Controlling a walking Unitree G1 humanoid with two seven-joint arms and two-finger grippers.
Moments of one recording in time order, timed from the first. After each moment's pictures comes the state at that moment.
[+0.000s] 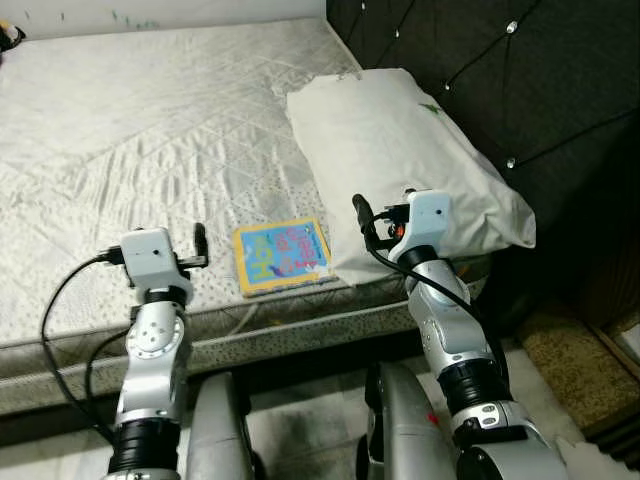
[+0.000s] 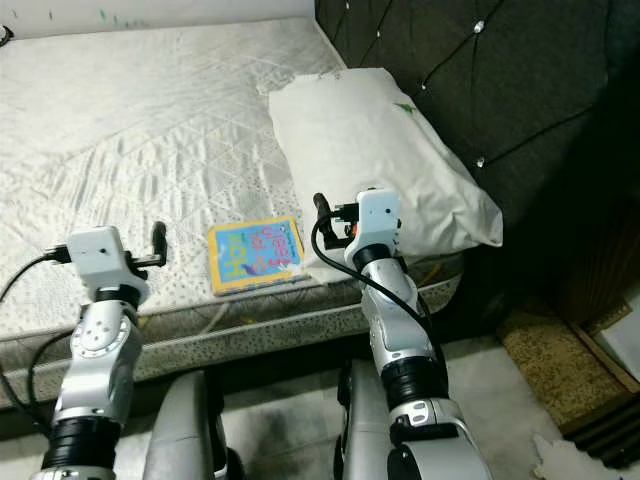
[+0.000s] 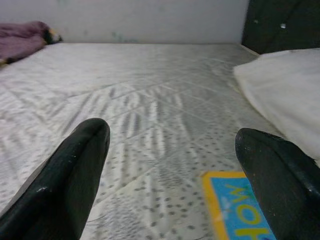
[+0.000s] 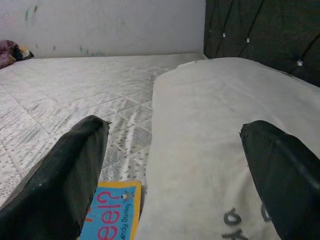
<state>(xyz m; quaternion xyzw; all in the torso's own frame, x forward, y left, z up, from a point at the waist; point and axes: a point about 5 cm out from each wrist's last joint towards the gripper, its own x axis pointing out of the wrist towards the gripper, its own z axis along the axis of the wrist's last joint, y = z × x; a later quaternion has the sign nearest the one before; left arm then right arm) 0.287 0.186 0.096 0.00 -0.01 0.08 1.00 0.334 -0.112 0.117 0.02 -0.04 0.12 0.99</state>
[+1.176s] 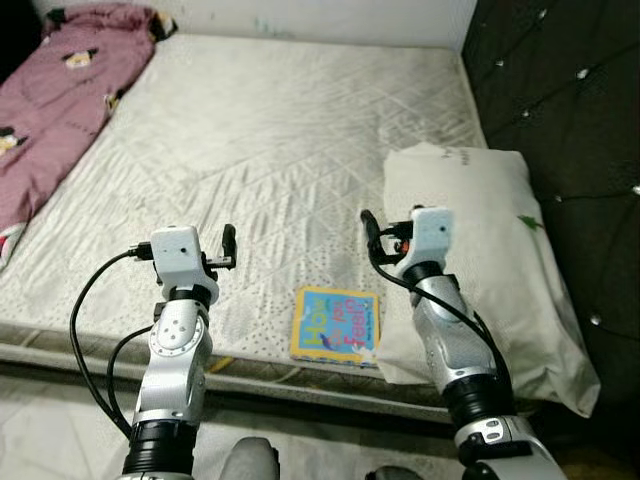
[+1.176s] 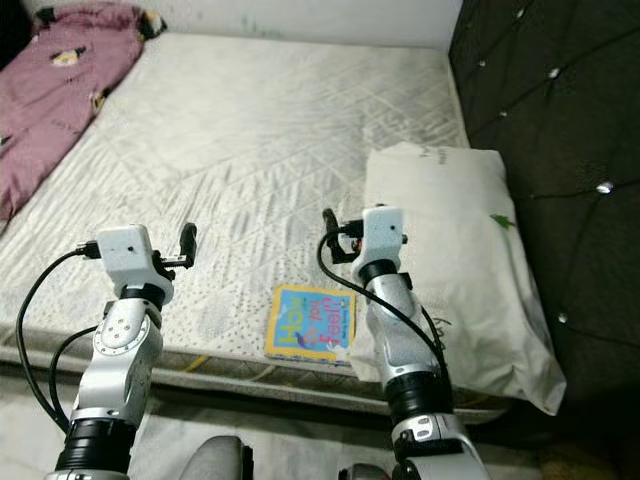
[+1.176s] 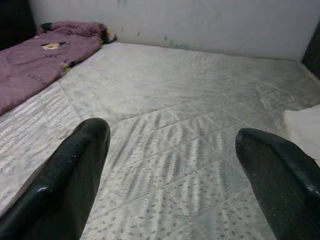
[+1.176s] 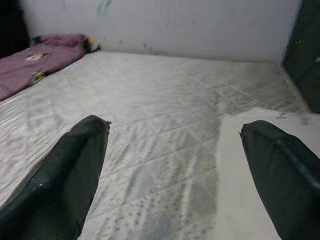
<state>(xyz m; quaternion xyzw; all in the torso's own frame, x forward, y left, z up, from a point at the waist) 0.287 0.160 0.098 -0.03 0.00 0.03 1.00 0.324 -0.124 0.103 0.01 -0.02 0.09 1.00</state>
